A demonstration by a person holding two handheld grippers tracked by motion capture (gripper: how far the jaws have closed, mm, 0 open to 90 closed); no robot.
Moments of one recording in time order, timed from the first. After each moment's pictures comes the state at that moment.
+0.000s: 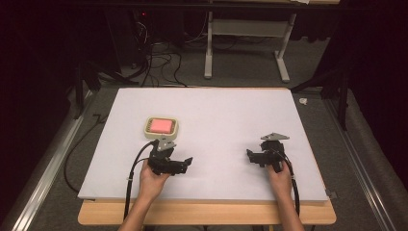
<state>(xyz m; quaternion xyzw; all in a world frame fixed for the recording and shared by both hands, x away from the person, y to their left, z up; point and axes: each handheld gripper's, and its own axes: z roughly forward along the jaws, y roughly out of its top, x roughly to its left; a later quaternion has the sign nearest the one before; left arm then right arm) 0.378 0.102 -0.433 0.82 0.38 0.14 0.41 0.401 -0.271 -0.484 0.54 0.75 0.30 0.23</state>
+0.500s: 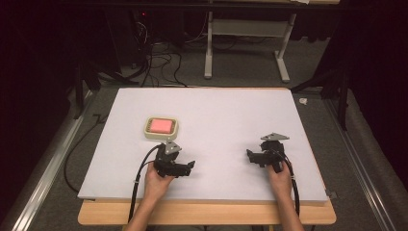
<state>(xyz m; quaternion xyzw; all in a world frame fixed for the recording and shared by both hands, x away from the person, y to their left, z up) 0.385 0.091 -0.464 0.83 0.38 0.15 0.38 0.400 -0.270 -0.484 0.54 0.75 0.30 0.23</state>
